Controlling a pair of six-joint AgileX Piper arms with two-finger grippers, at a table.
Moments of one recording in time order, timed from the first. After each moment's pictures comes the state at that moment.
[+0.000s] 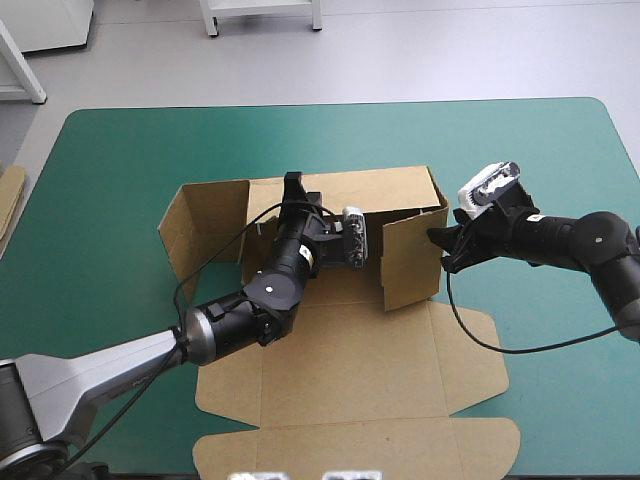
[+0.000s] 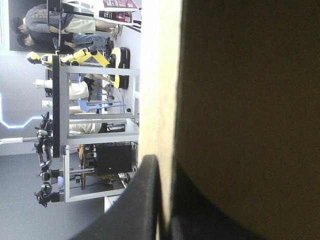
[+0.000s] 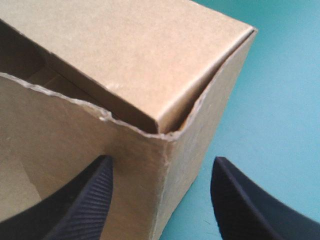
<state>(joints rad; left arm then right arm) -0.94 1.59 -1.09 1.52 0.65 -0.40 0.05 1.29 -0.99 0.89 0.72 -1.14</state>
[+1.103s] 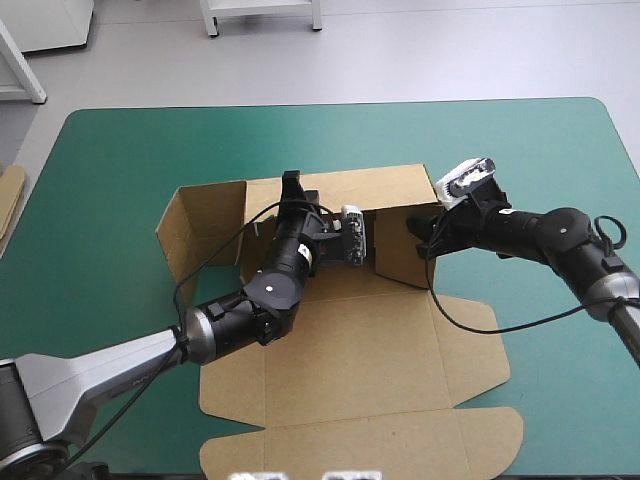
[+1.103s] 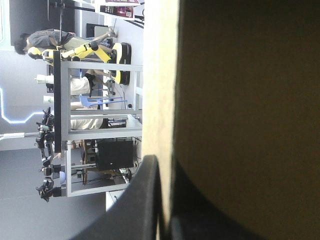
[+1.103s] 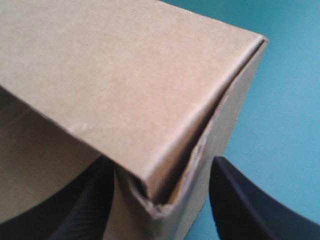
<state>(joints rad) -0.94 1.59 -1.10 1.52 0.67 -0.41 0.14 1.40 -0.99 1.02 0.56 -1.20</state>
